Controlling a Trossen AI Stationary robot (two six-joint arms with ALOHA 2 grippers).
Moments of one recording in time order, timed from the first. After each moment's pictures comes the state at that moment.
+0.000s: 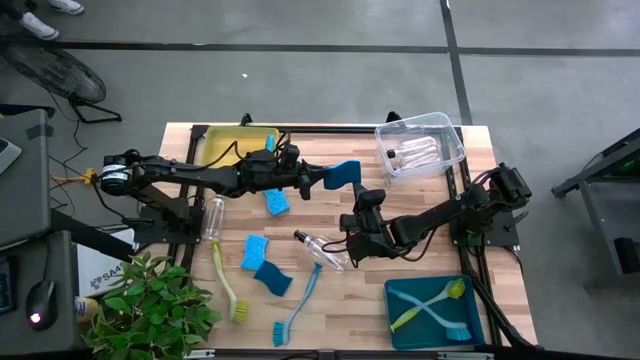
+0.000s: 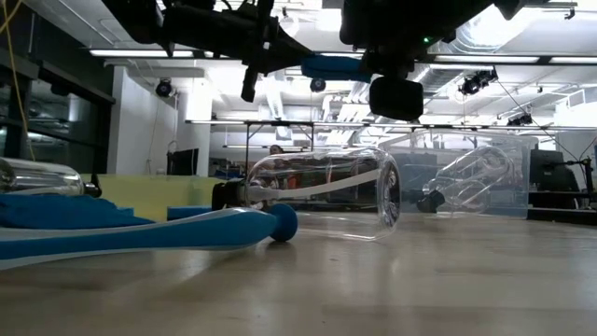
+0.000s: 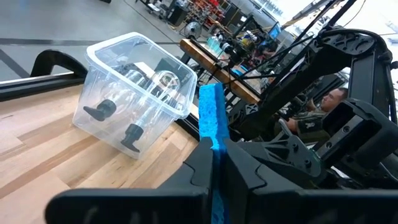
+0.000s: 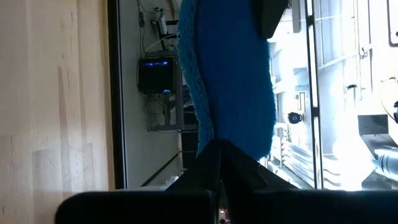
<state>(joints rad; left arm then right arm) 0.15 1.43 0.82 0.57 -0.08 -0.63 0.32 1.71 1.03 -0.03 1.52 -0.74</state>
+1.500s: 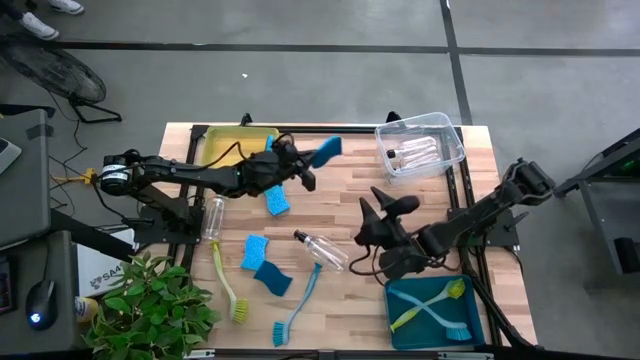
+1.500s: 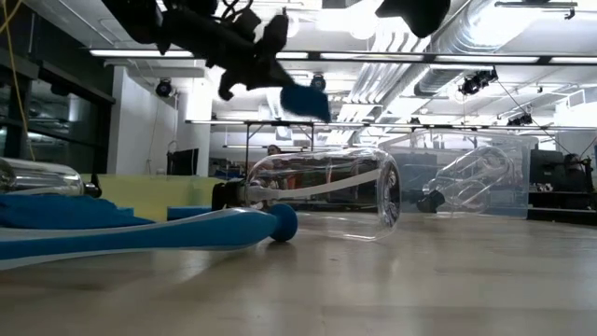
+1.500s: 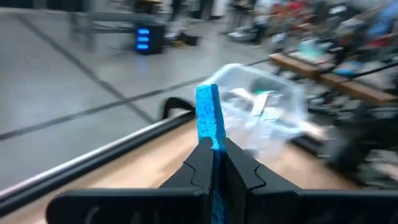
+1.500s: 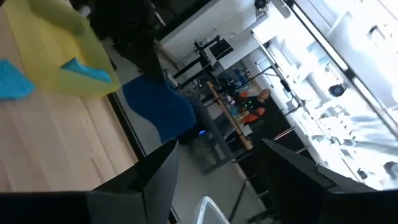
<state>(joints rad) 0.15 1.43 0.82 0.48 -0.50 -0.31 0.51 1.52 1.03 -0.02 1.57 -0.38</state>
